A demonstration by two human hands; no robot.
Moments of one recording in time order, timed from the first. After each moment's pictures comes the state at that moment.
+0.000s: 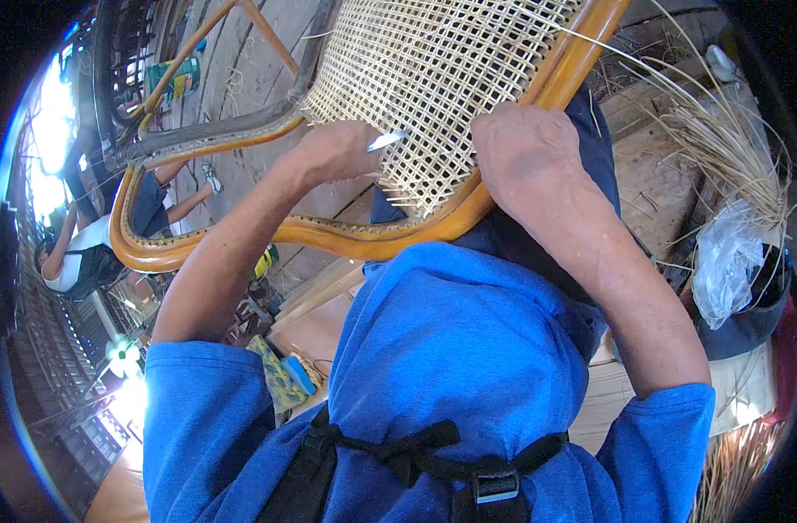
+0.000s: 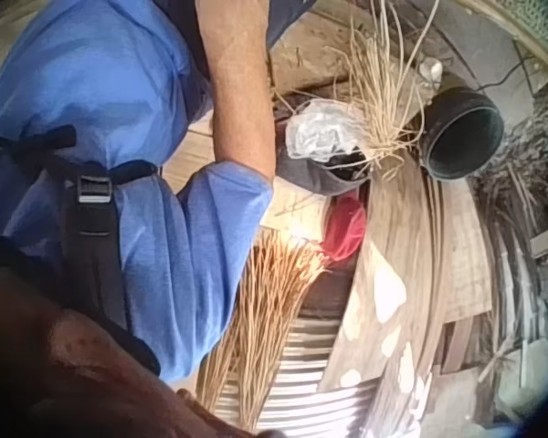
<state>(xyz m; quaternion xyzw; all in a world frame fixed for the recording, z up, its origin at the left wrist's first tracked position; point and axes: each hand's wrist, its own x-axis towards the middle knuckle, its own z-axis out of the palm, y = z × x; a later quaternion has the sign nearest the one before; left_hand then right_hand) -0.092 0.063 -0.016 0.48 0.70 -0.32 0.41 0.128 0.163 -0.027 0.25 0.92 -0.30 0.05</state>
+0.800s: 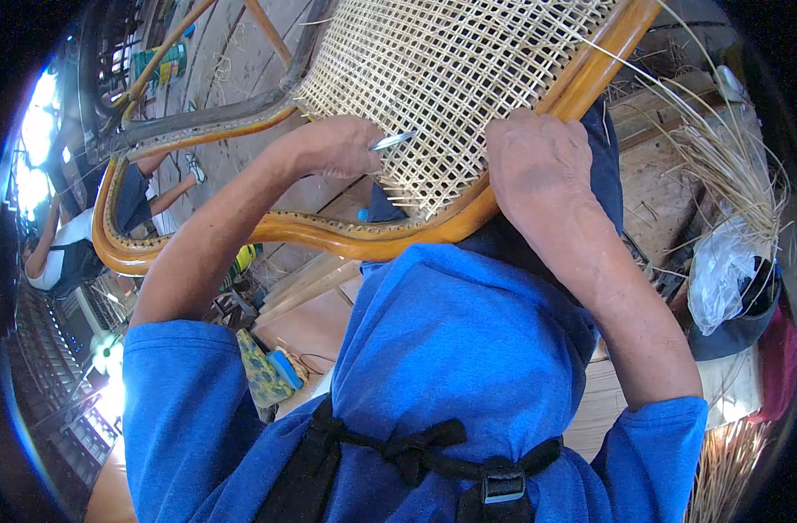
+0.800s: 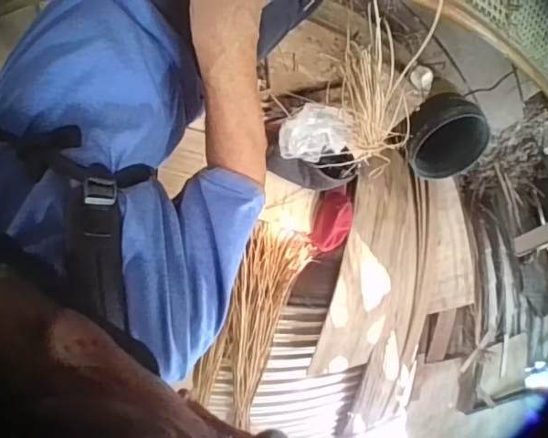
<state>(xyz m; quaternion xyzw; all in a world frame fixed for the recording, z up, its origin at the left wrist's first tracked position) -0.106 0.066 -0.020 0.52 0.62 -0.27 0.52 0.122 0.155 -0.031 0.28 0.92 -0.27 0.08</state>
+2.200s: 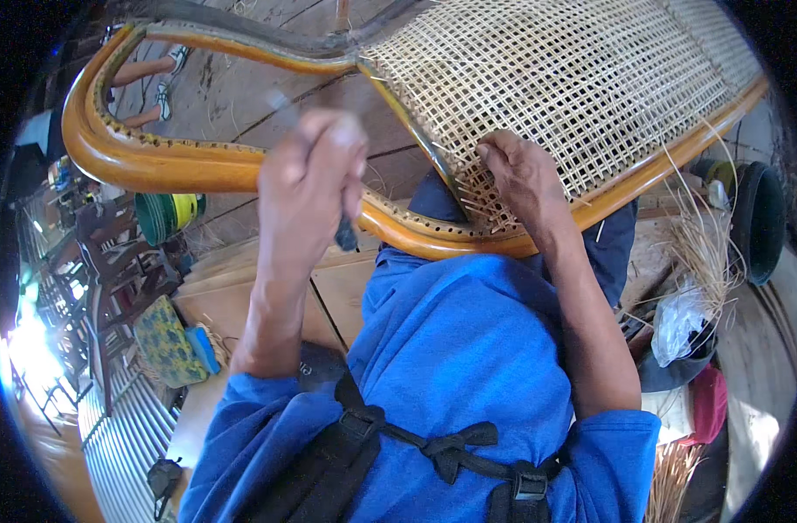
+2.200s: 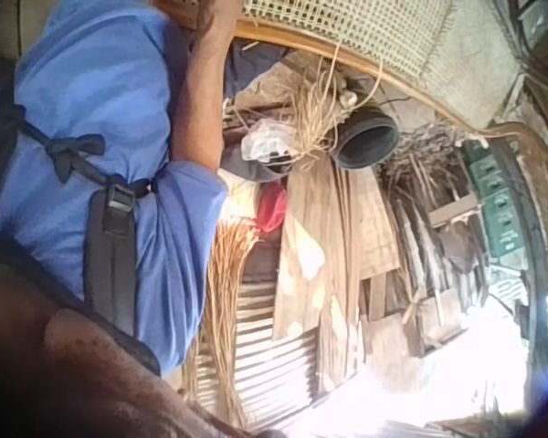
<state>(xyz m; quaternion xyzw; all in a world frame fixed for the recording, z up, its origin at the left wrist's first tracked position) -0.075 -0.052 0.082 0.13 0.80 0.49 0.33 0.039 0.099 -0.049 0.31 0.78 -0.55 0.04</state>
